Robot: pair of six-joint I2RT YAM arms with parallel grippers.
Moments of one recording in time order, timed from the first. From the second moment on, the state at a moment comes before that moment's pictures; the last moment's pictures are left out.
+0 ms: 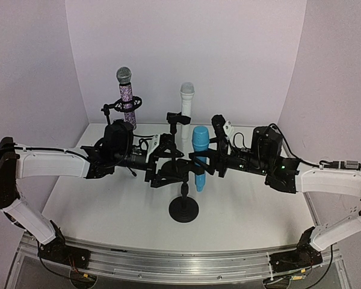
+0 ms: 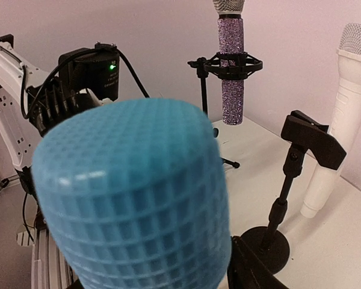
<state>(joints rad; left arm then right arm) -0.83 1.52 0.95 0.31 0.74 0.33 0.86 1.32 0.83 0.38 -0.31 0.07</state>
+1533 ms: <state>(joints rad) -0.78 1.34 0.70 0.47 0.64 0.18 1.32 1.80 0.39 1.07 0.46 0.07</state>
